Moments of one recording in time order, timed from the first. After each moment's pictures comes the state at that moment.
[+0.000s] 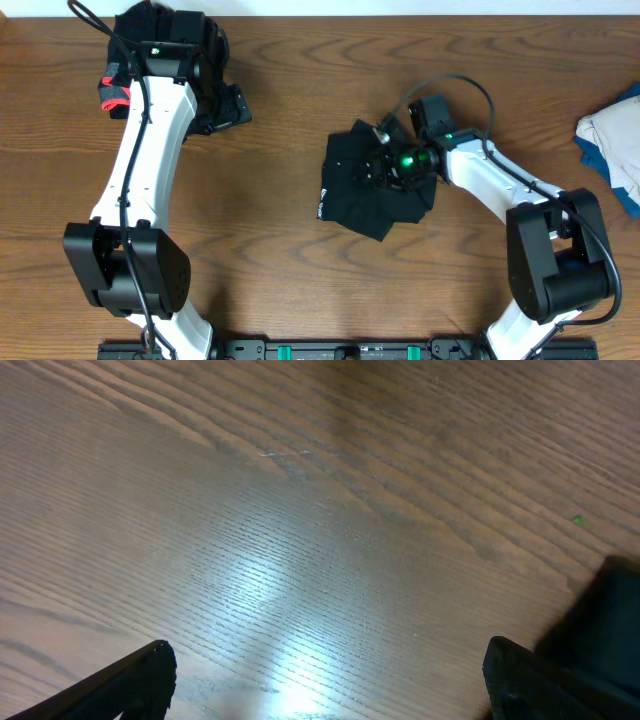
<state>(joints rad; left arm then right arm) -0.09 1.85 1.76 -1.28 -0.11 -0.45 0.28 1.85 1.09 -0.50 -0.78 0.34</state>
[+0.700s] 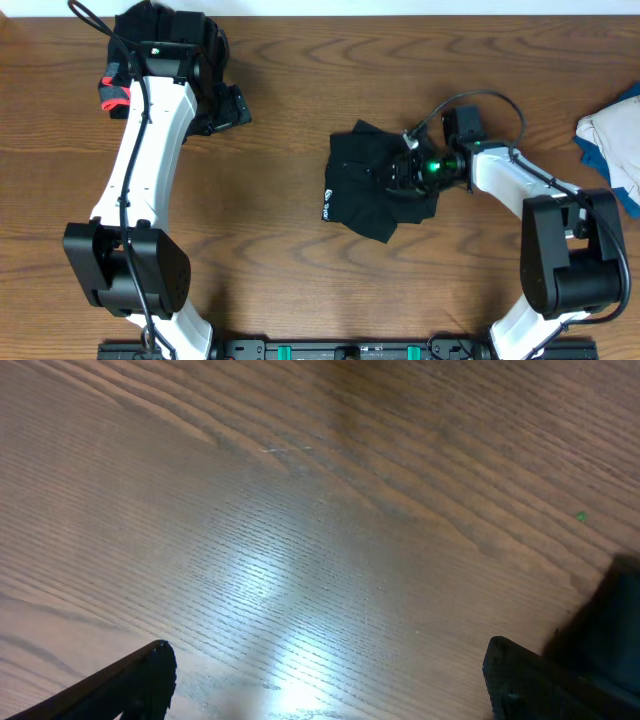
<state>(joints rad) -0.09 1.85 1.76 -1.28 -0.11 -0.45 0.15 1.84 1.02 -0.46 -0.87 0.34</state>
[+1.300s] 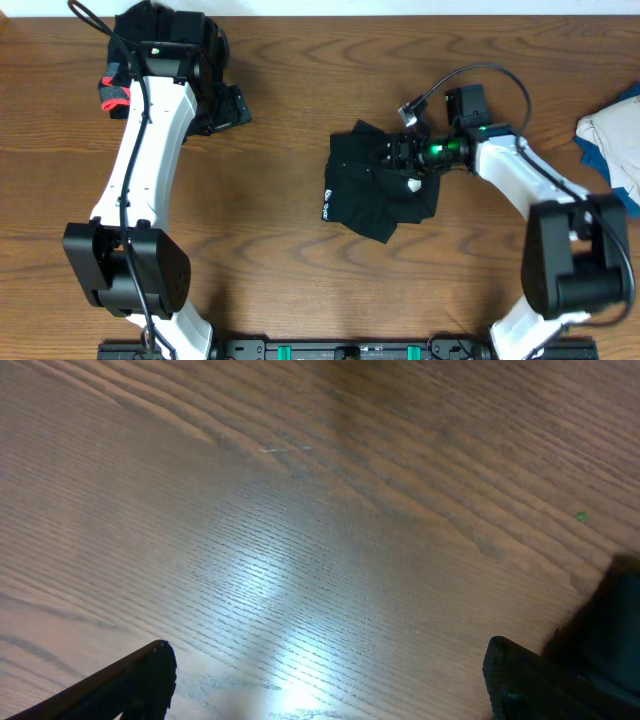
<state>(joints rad) -0.09 1.85 1.76 -1.28 -0.11 -0.45 0.15 1.88 1.11 -0.45 -0.94 0.26</state>
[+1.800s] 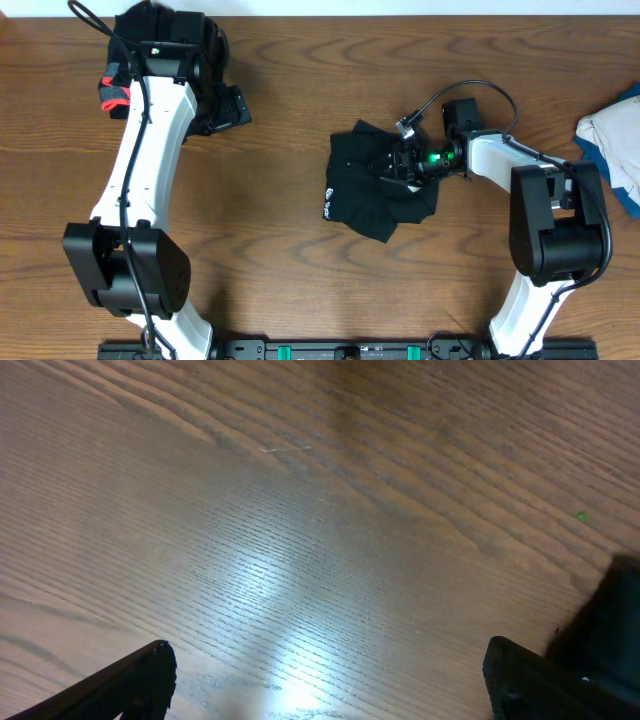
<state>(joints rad) -0.09 1.85 1.76 -1.28 -0.11 -0.45 0.12 2.02 1.11 -0.42 -1.05 0.16</state>
